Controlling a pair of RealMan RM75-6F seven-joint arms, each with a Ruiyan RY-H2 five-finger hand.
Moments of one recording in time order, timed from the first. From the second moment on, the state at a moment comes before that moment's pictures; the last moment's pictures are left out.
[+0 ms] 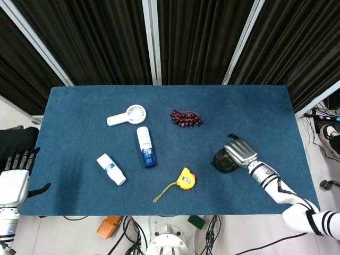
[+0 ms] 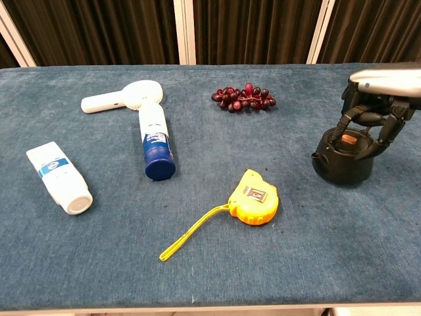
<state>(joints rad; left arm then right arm) -0.04 -1.17 -0.03 -1.61 1.48 1.52 0.12 0.68 -1.22 0.07 -1.59 -1.37 0.83 -0.04</state>
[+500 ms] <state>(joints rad) -0.04 -1.17 -0.04 -1.62 1.49 1.53 0.13 0.63 -1.16 0.08 -1.62 -1.49 0.98 0.15</state>
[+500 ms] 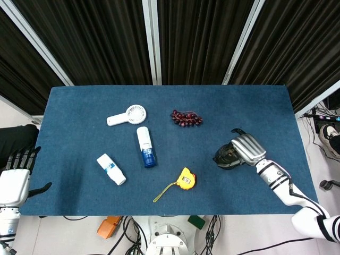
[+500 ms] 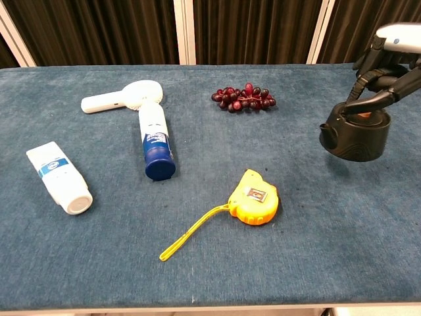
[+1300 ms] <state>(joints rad) -0.05 -1.18 -0.04 -1.61 1.50 1.53 0.12 0.60 -1.20 0.08 -1.63 -1.53 1.05 0.08</state>
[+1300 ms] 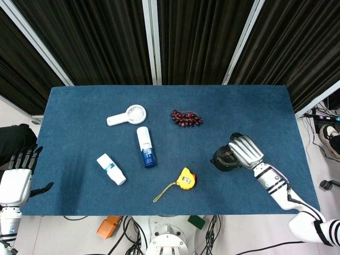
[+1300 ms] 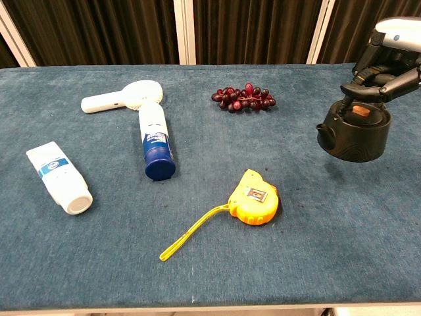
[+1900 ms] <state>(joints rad) -0.04 -1.19 -0.03 -1.59 1.50 1.53 0.10 0.65 -1.27 0.11 -1.61 -1.48 1.01 -0.06</state>
